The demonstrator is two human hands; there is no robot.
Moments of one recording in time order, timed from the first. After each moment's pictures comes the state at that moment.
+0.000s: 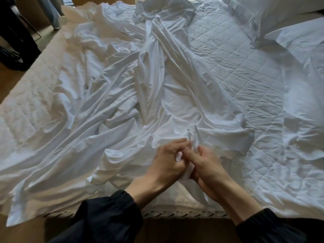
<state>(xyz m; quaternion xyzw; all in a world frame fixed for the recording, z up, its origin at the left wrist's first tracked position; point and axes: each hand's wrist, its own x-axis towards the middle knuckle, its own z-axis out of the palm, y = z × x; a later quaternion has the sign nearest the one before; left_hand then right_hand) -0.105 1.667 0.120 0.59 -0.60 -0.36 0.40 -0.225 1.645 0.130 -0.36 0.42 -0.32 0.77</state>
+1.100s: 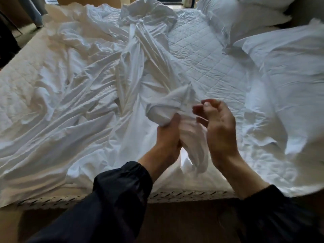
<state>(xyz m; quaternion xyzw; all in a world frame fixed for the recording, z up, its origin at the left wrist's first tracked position) -0.213 1.652 0.160 0.51 -0.13 -0.59 0.61 -0.306 1.647 0.198 -0.44 0.50 -0.53 0.52</state>
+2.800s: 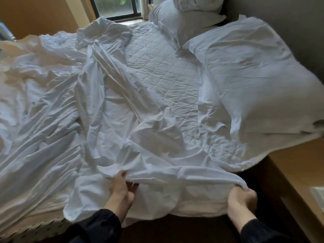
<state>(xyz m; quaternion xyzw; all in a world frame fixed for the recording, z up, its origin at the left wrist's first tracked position) -0.248 1.719 0.048 0.61 0.12 -0.54 0.57 -0.540 1.734 0.017 -0.03 0.89 -0.37 0.27</state>
